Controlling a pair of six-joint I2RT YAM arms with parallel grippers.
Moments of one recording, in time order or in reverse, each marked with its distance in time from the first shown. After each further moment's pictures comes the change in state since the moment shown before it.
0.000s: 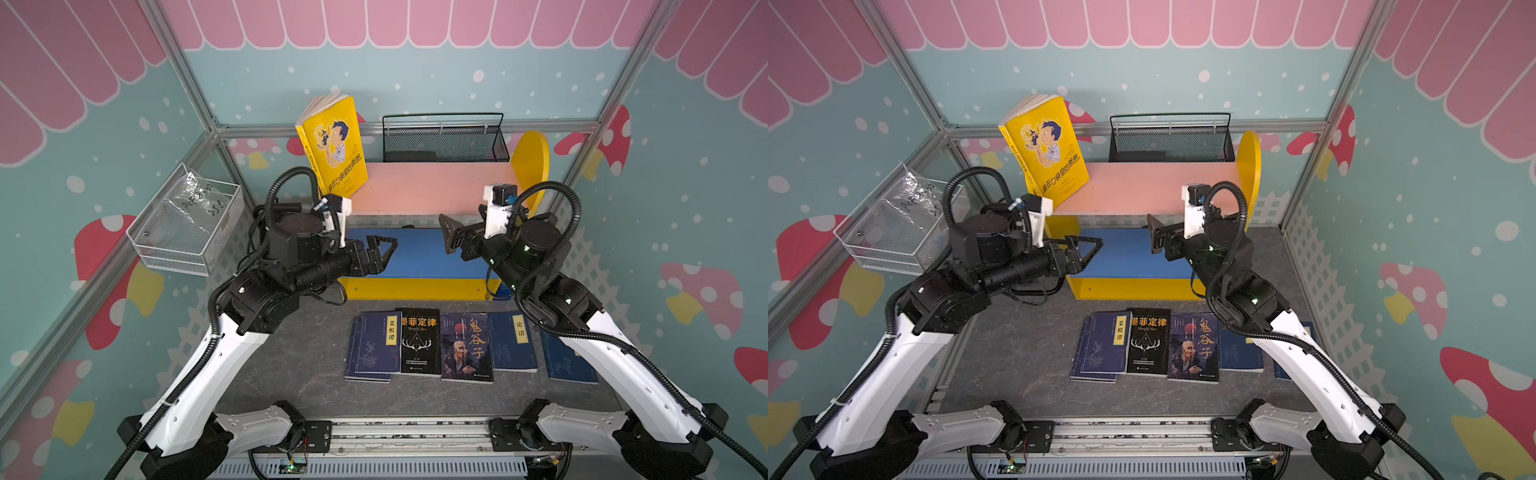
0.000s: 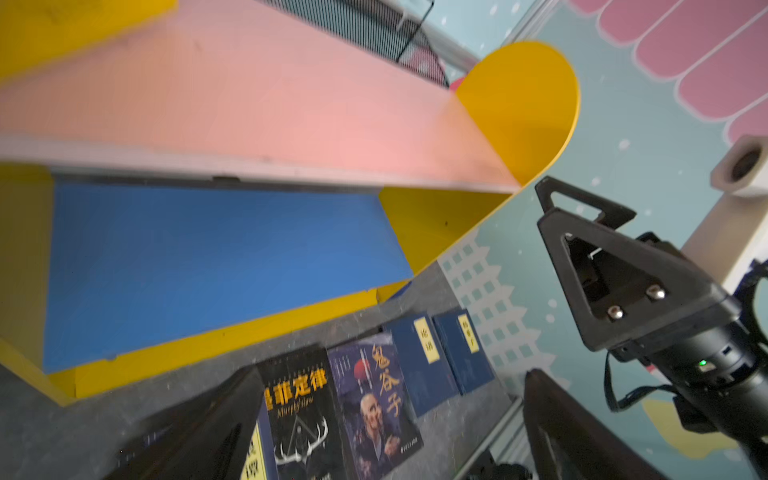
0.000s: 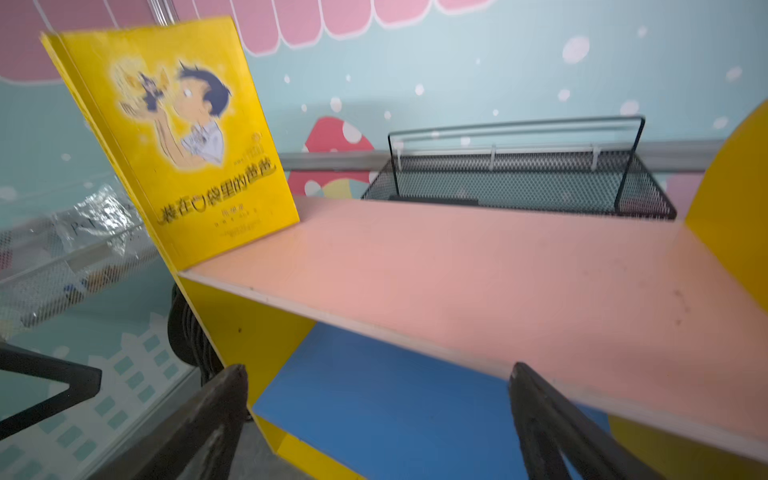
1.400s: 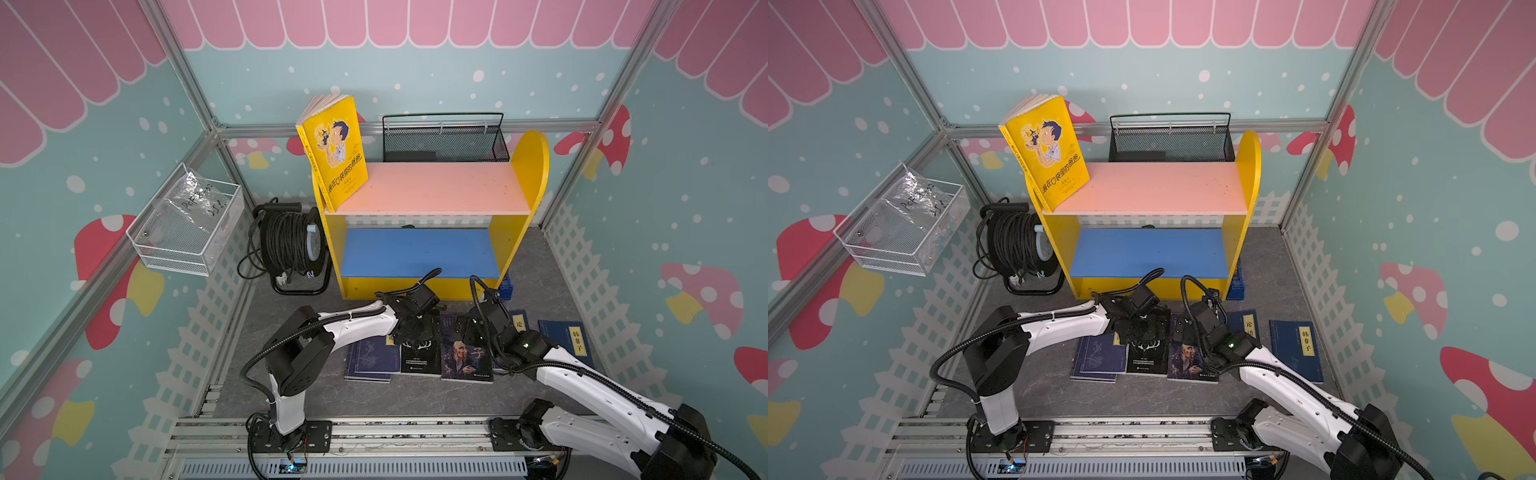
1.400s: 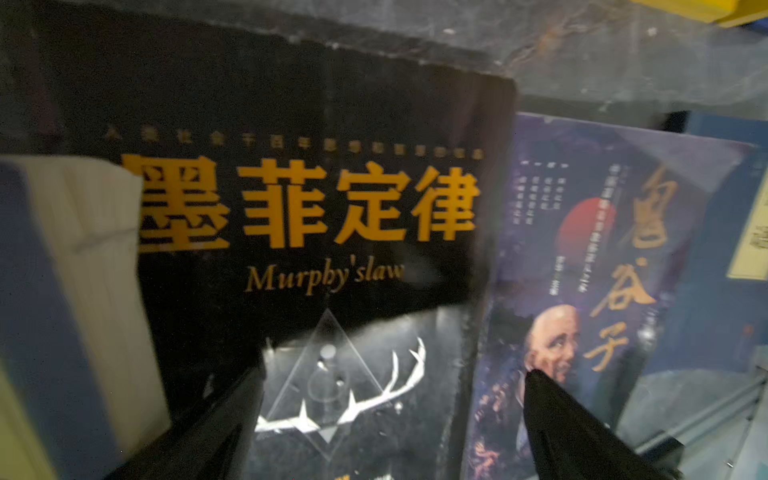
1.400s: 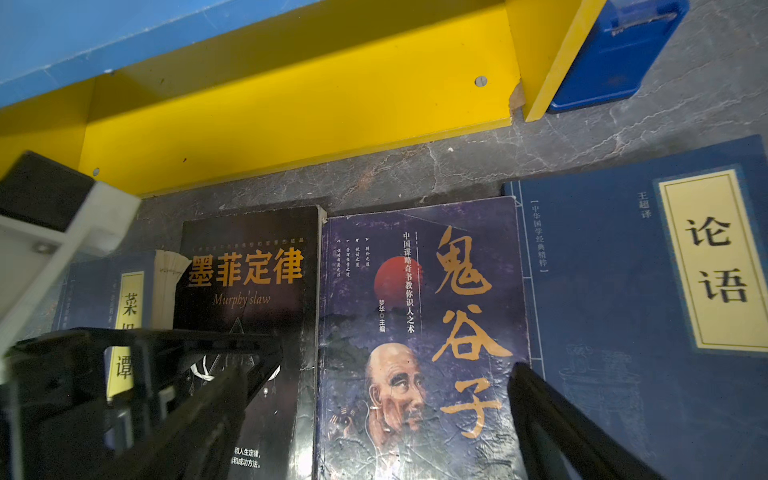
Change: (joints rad) left arm -0.230 0.694 -0.300 0.196 -0.049 -0.346; right arm 0.015 -0.151 -0.717 -0.238 0.071 0.605
